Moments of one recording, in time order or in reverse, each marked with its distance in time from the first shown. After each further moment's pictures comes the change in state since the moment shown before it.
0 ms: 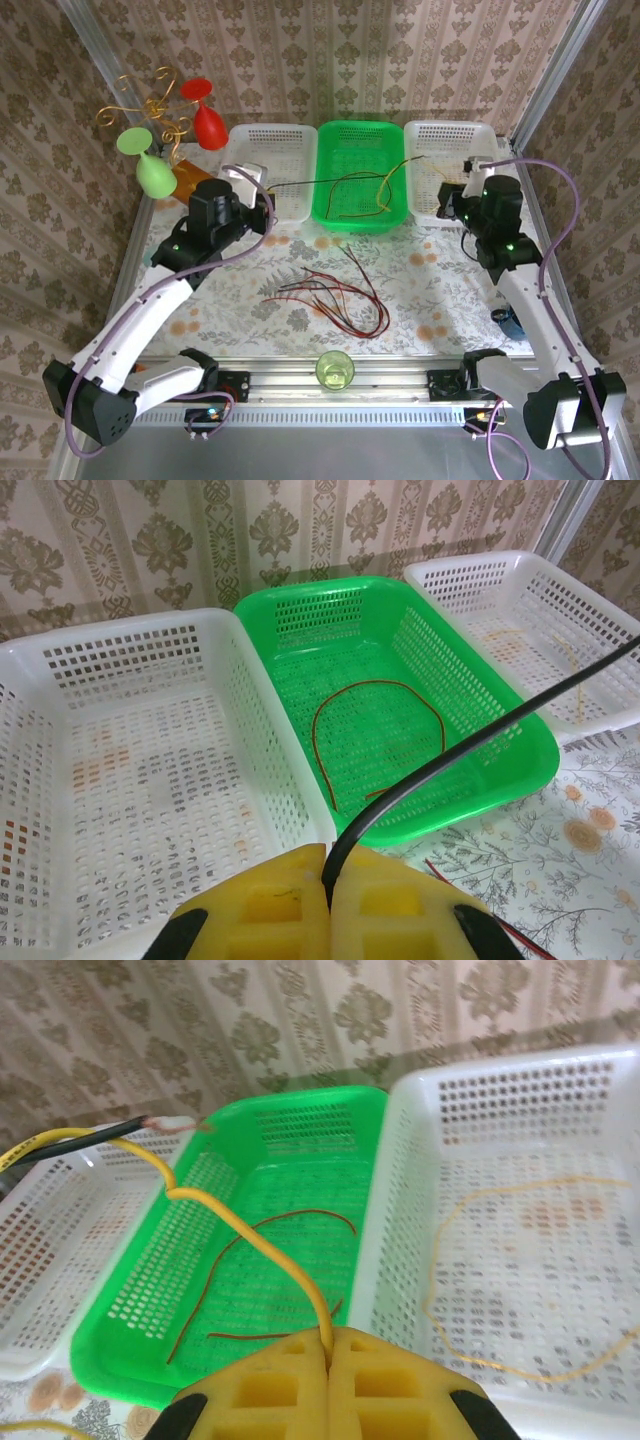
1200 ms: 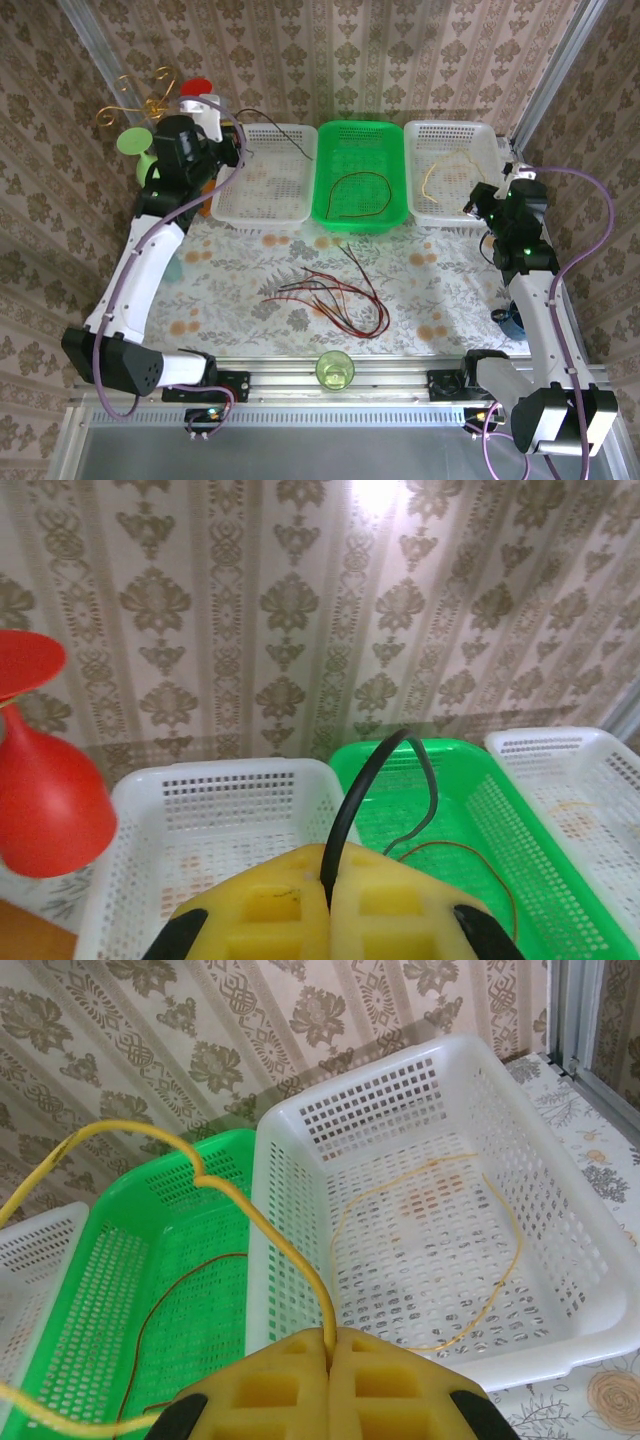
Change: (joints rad) left arm 0.243 0.250 0.390 0.034 0.066 -0.049; right arm -0.147 -0.042 -0.001 -0.053 0.075 0.135
